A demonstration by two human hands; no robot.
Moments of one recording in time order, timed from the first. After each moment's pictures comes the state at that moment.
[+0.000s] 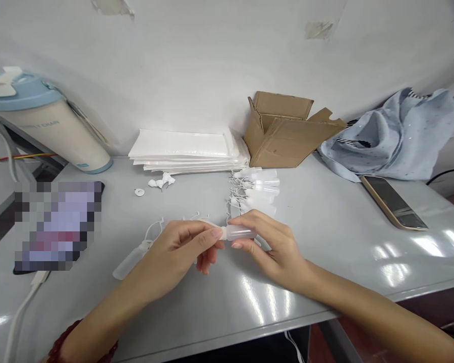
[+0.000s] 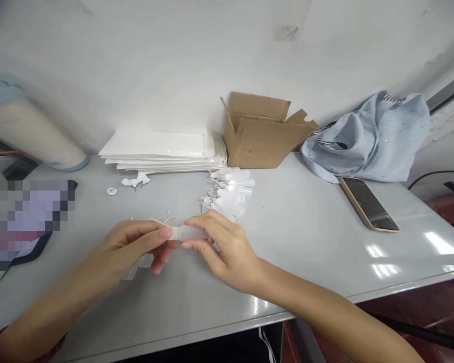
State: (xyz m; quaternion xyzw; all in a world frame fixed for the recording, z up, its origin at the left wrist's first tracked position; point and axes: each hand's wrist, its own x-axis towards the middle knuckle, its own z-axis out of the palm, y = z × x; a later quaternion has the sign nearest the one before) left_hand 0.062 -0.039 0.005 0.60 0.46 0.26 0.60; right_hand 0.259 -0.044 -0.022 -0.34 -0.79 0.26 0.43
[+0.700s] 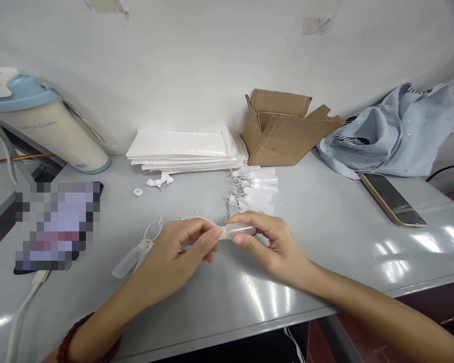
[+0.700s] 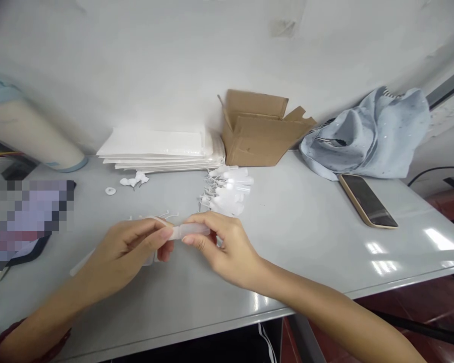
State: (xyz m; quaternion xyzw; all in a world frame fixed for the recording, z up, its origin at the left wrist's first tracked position) left_hand 0.065 -0.044 0.008 0.70 0.50 0.24 0.46; right_hand 0.261 -0.045 -0.013 -0.40 -0.71 0.43 0.40
